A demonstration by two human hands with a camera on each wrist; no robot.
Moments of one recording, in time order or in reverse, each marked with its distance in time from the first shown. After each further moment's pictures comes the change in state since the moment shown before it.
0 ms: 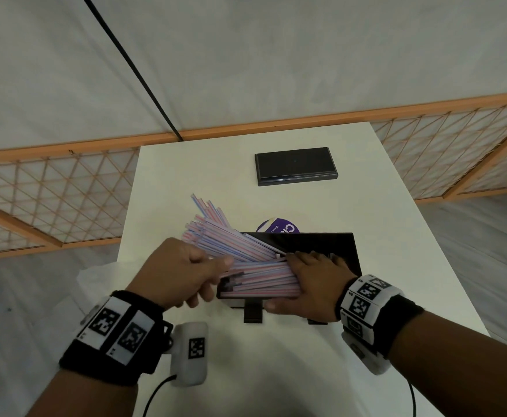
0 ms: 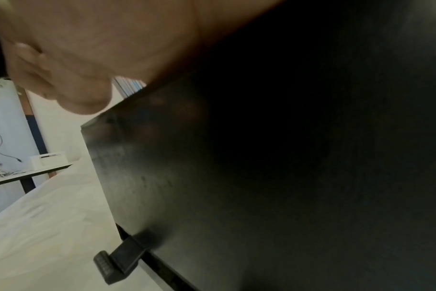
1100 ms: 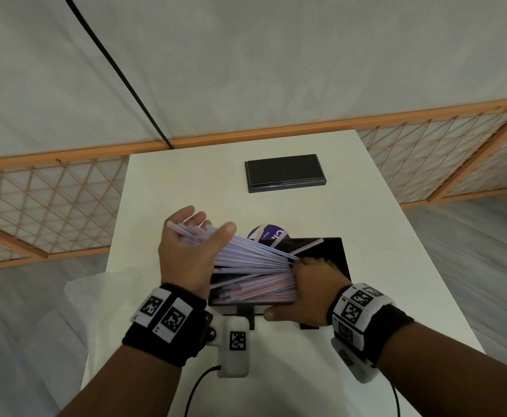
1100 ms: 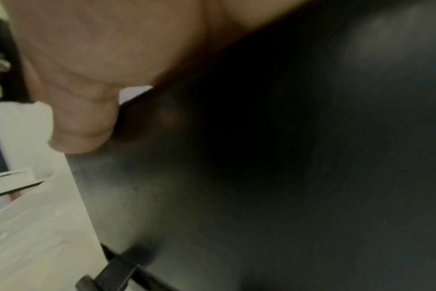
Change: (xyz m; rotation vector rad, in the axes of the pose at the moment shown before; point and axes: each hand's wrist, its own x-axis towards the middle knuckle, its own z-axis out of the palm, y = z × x) left_hand 0.042 0.008 0.052 -0.953 0.457 0.174; right_hand -0.013 -0.003 -0.010 0.076 0.117 0.017
